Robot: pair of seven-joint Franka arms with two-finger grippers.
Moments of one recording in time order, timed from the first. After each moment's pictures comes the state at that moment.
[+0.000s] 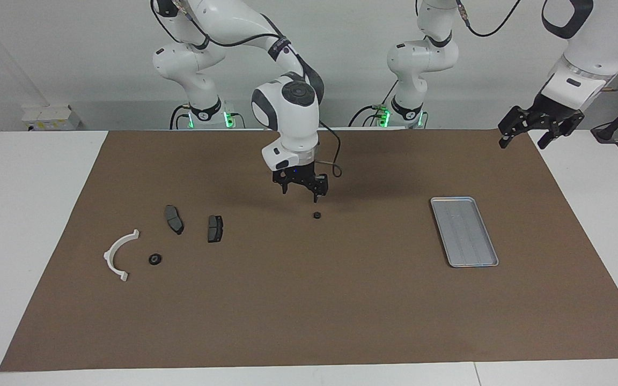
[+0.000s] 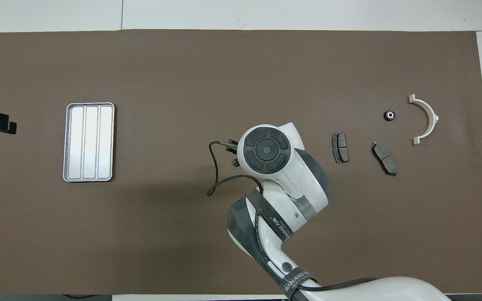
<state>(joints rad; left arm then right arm) 0.03 0.00 -0.03 -1.56 -0.04 1.57 0.12 0.60 0.29 0.02 -1.83 -0.06 2.20 1.04</state>
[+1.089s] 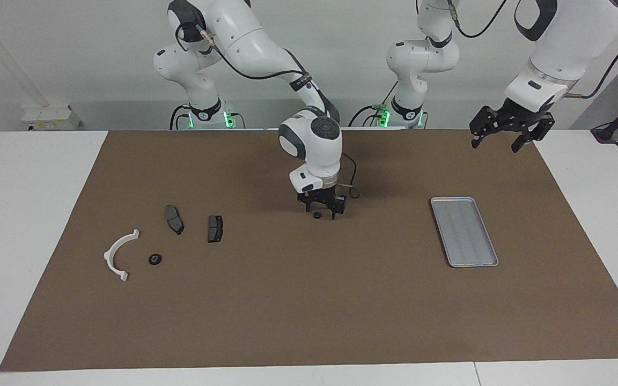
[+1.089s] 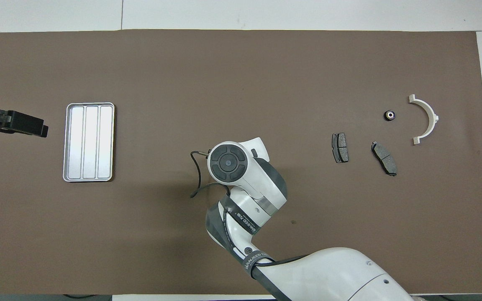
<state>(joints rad) -0.05 0.00 -0.02 -1.56 -0.04 1.56 0.12 0.68 0.50 0.01 -1.78 -0.08 2.34 1.15</state>
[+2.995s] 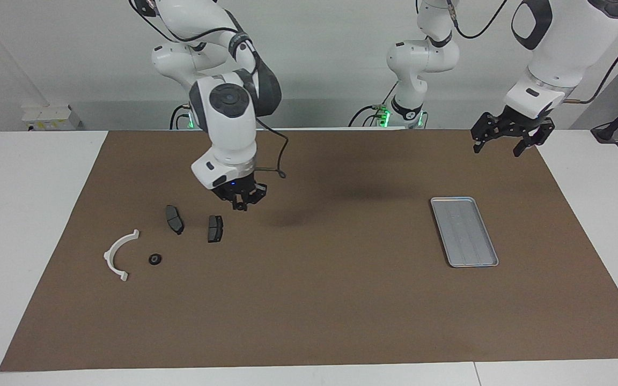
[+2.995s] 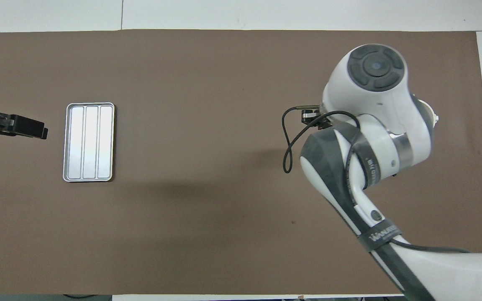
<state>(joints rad) -0.05 -0.02 -0.02 -1.63 -0.01 1.62 0.13 0.32 0.24 -0.01 -1.67 -0.09 1.87 0.40</state>
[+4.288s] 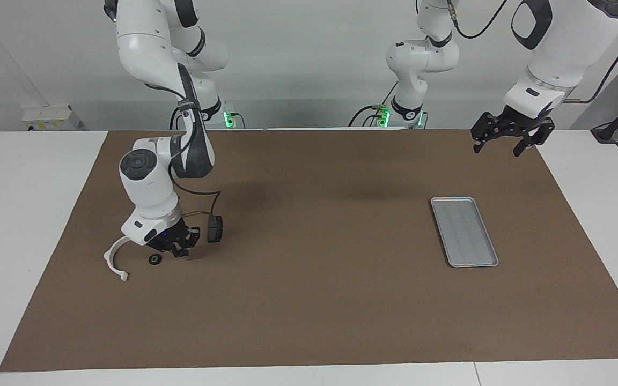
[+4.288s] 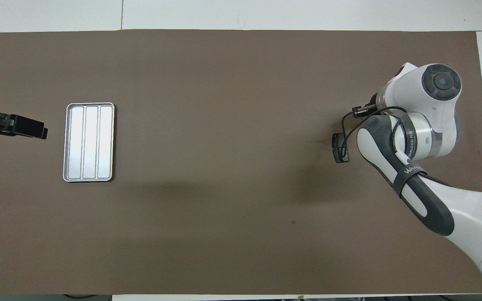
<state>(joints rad) -0.05 -0.02 -0.02 -1.63 -0.01 1.62 0.13 0.05 0.42 0.00 -1.86 -0.06 2.38 -0.06</state>
